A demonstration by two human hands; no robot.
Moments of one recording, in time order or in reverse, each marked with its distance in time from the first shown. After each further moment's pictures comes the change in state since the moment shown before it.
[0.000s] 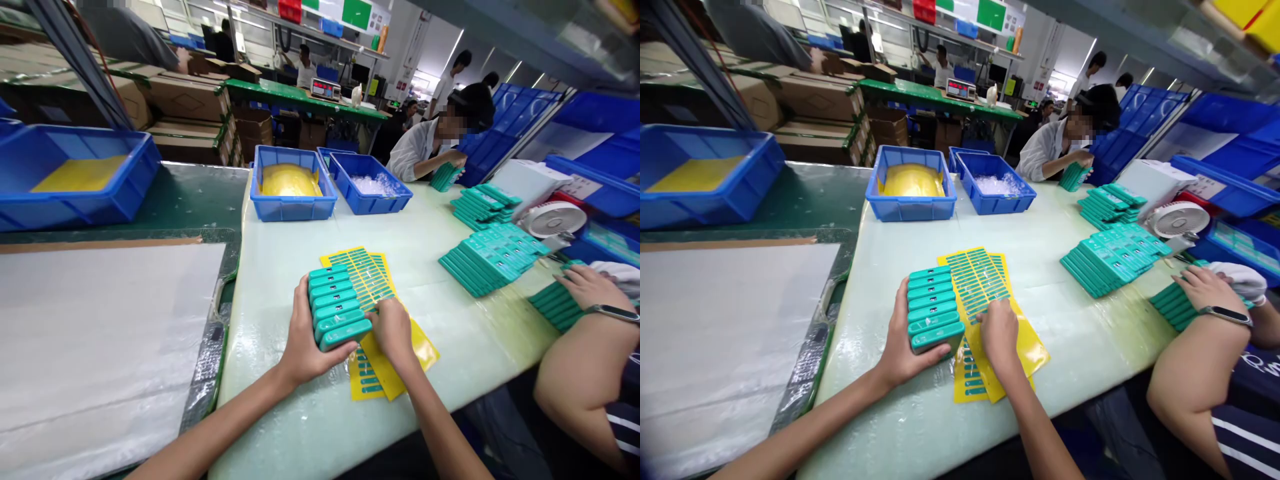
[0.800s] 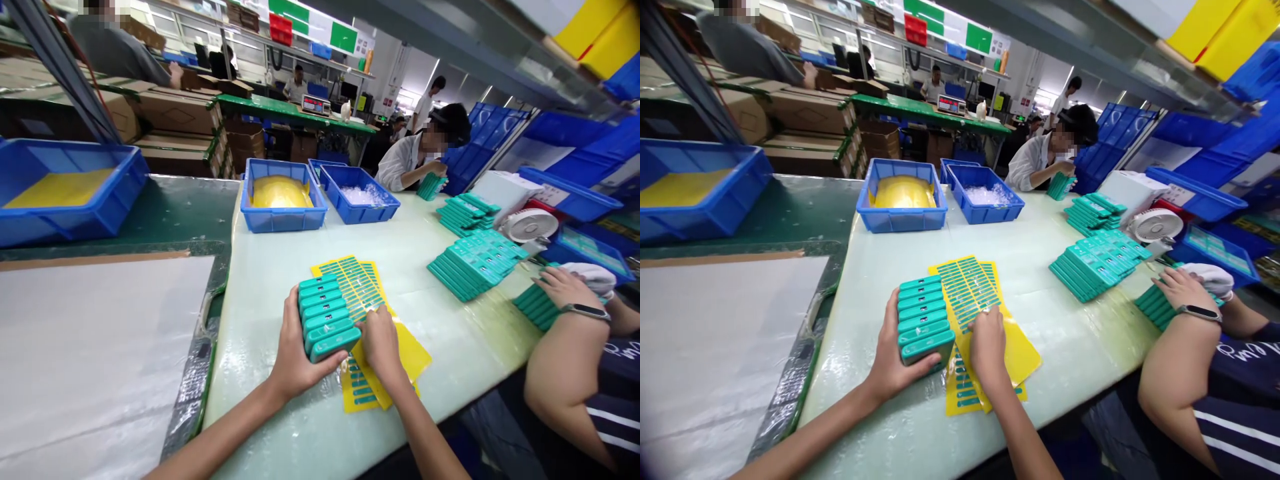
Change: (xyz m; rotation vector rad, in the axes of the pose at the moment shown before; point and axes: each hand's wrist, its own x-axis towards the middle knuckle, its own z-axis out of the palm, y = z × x) left_hand 0.000 -0.001 0.000 0.070 0.055 0.043; right_hand -0.006 0.000 0.015 0.022 0.051 -0.040
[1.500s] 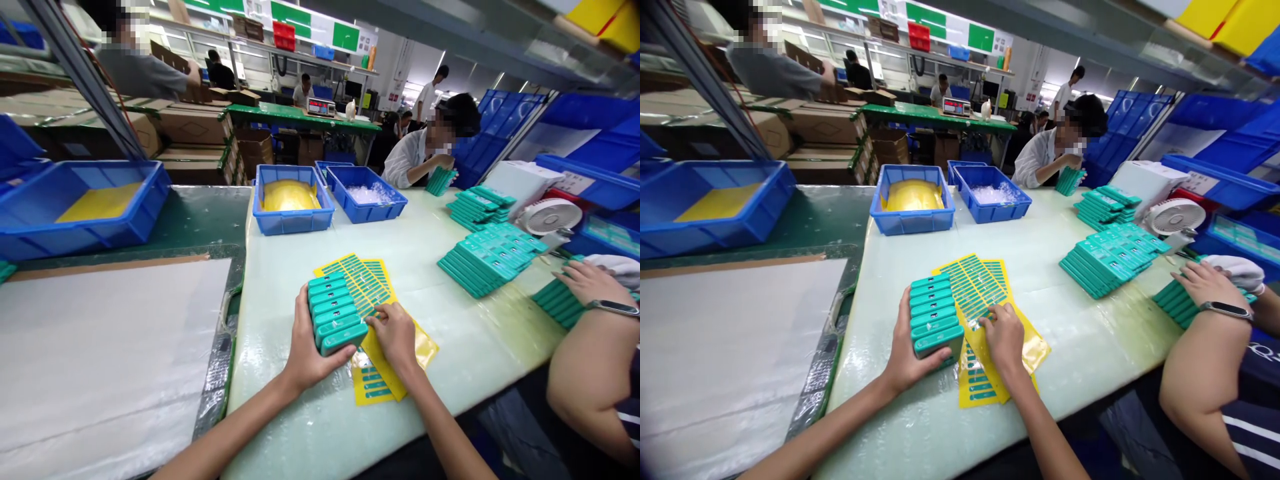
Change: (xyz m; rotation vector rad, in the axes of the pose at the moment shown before) left_hand -0.005 -0.004 0.002 -0.050 0.006 -0.039; right_hand 0.008 0.022 0.015 0.623 0.175 0.015
